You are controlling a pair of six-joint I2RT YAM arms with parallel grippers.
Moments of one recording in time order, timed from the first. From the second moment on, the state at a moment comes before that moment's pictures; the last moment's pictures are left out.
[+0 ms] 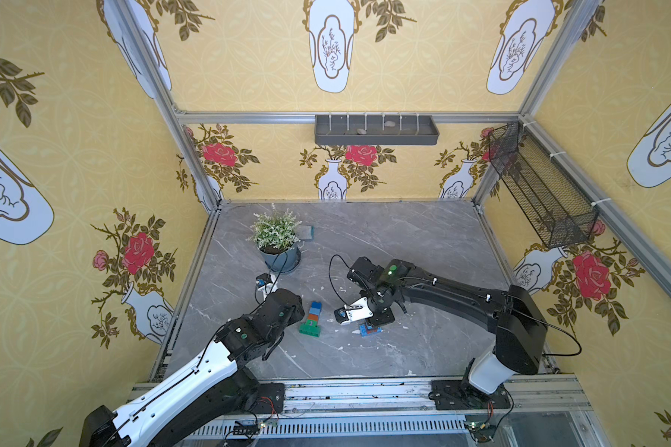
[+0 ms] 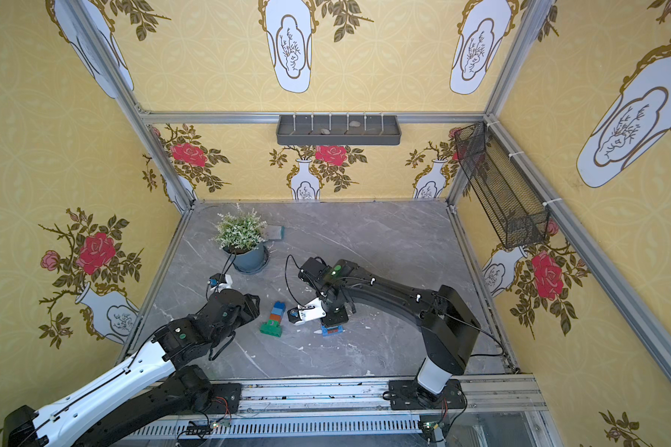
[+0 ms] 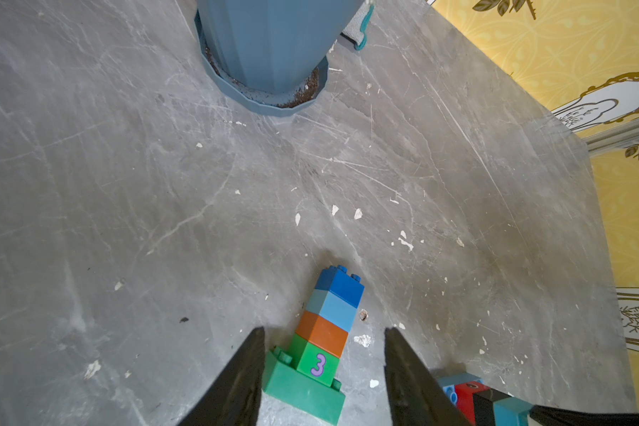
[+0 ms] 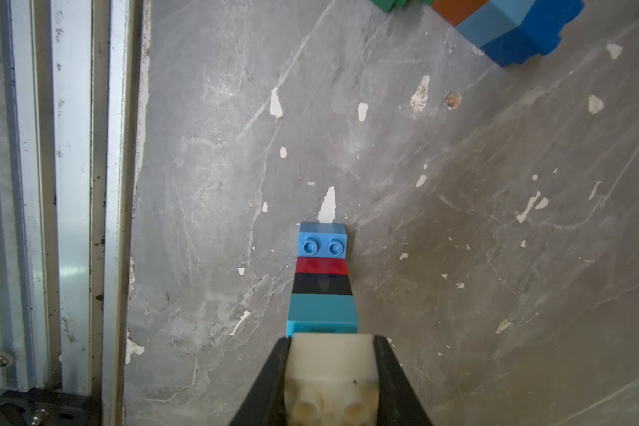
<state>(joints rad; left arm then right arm) -0.78 0.76 0.54 -0.59 -0.39 -1.02 1.04 1.66 1.28 -1.03 -0.11 -0.93</state>
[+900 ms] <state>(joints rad) -0.78 0.73 0.52 -0.59 -0.41 -1.04 1.03 1.71 1.31 -1.08 -0.11 -0.90</state>
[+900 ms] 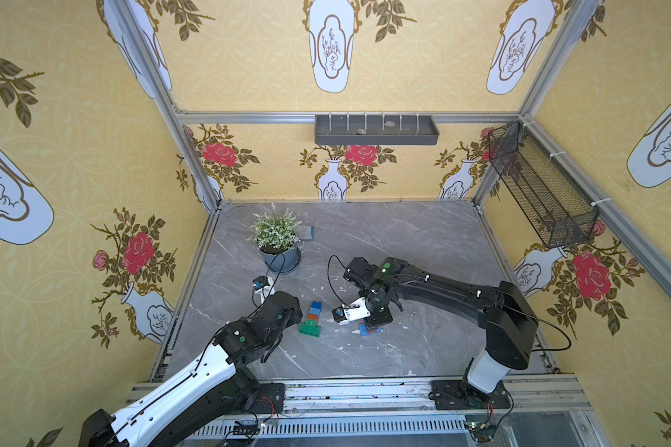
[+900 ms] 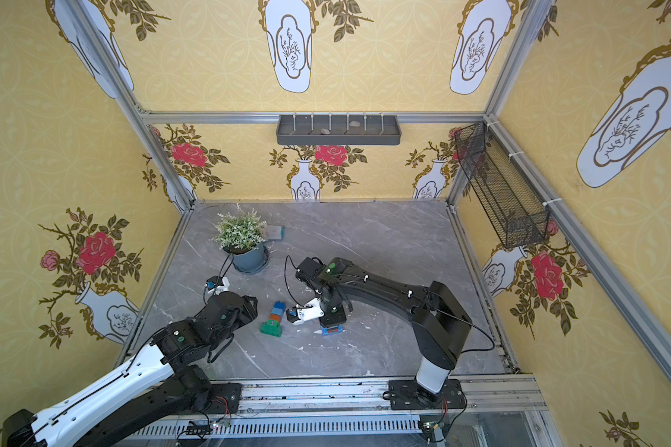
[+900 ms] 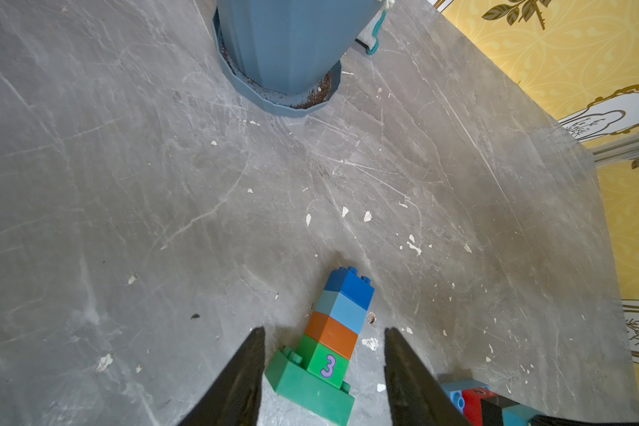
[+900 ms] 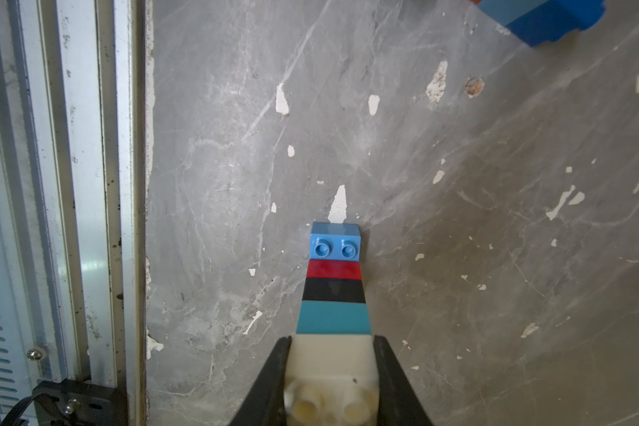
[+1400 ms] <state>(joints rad) -0.78 0.73 0.52 -0.60 -0.41 -1.04 1.01 1.71 1.28 -1.06 -0.13 -0.86</state>
